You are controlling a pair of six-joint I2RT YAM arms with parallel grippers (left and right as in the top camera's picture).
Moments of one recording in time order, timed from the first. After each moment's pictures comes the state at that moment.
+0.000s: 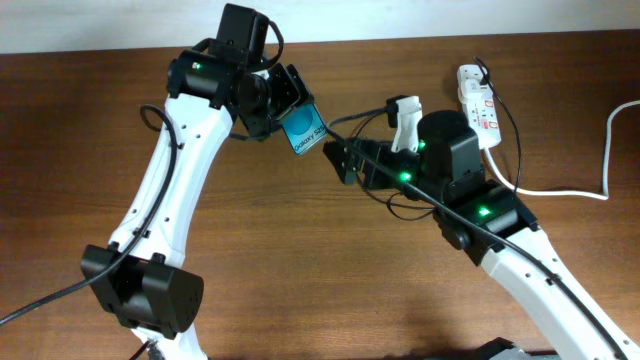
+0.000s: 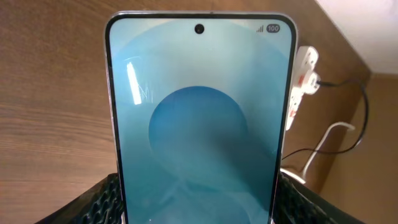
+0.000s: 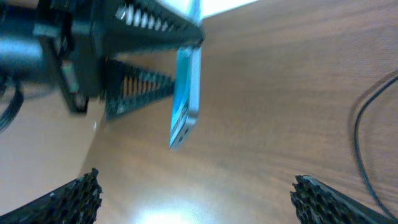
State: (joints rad) left arm -0.32 1.94 2.04 -1.16 0.31 -0.86; right arm 0.43 1.27 1.09 -0.33 -0.33 0.63
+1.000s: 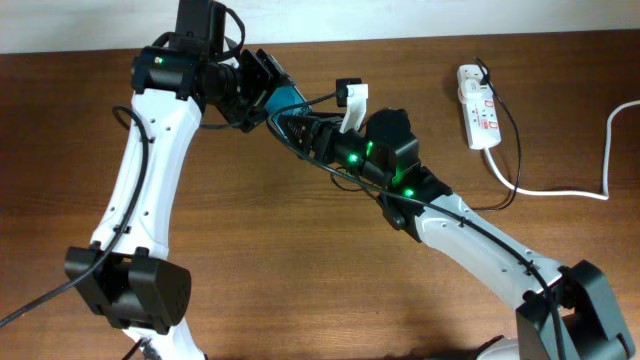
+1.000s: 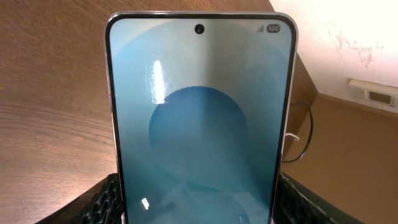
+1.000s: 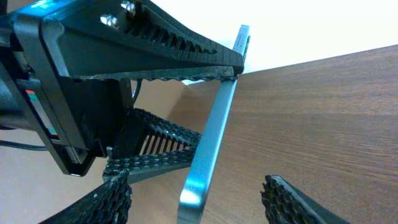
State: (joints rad) left arm -0.20 1.94 2.04 -1.12 0.47 -0.95; right arm 0.53 1.60 1.02 0.42 -0.37 0.71
